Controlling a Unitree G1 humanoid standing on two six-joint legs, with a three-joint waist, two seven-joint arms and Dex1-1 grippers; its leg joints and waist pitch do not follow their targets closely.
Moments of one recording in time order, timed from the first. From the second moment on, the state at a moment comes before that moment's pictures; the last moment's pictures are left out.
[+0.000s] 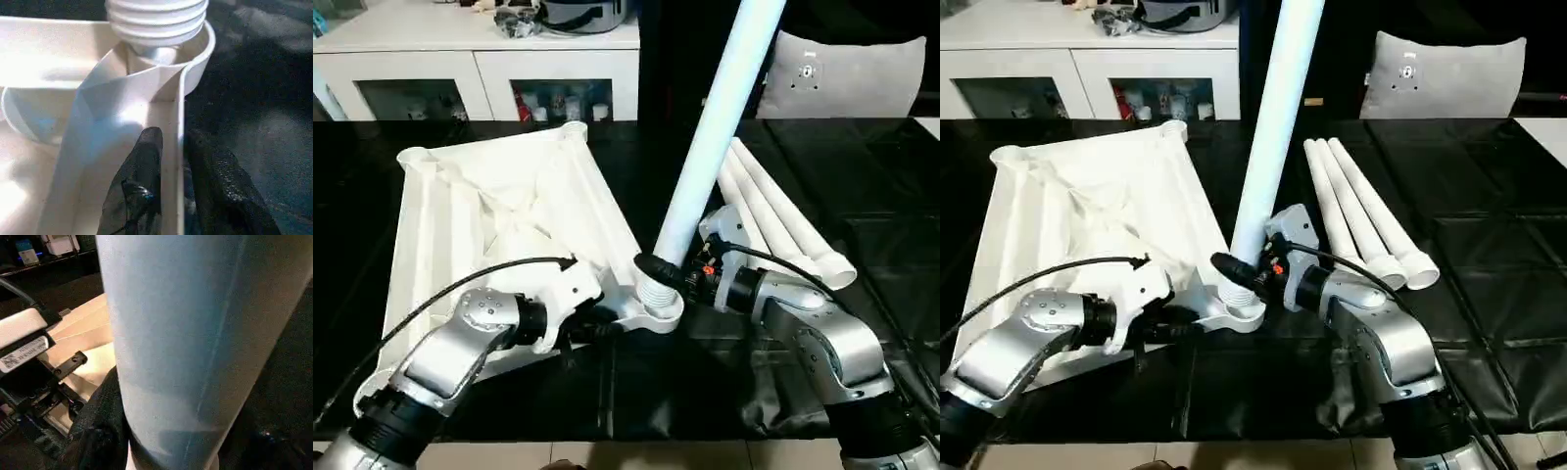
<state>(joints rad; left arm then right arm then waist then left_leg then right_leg) -0.32 0.54 -0.39 0.02 -0.18 0.45 -0.91 -0.33 -0.29 0.17 -0.06 0.38 0.54 0.66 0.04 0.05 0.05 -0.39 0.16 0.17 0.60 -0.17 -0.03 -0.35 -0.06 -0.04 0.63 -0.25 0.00</state>
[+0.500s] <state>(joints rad) -0.33 0.52 -0.40 0.06 -0.15 0.39 -0.93 -0.33 -0.32 0.19 -0.06 0.35 0.54 0.69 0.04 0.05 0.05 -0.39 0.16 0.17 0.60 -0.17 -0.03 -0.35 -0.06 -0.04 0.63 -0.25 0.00</state>
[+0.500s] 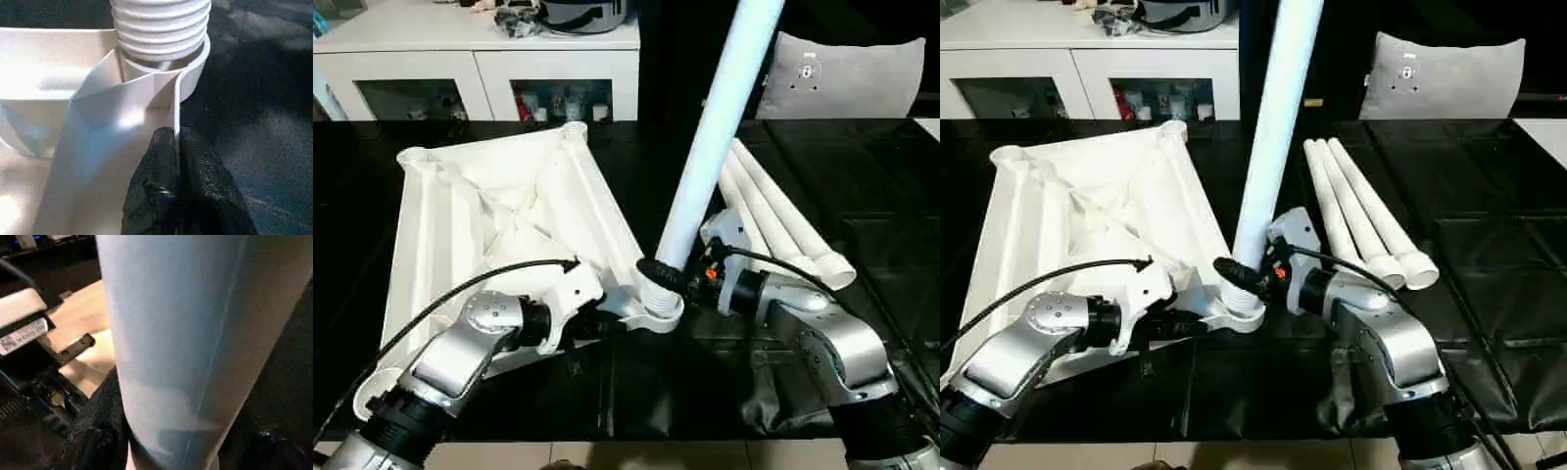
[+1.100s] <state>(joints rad) -0.38 0.54 -0.43 0.16 -0.10 0.23 -1.04 -0.37 -0.34 0.22 0.01 0.34 0.57 0.75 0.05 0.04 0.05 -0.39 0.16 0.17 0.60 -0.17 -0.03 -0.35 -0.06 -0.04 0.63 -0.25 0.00</state>
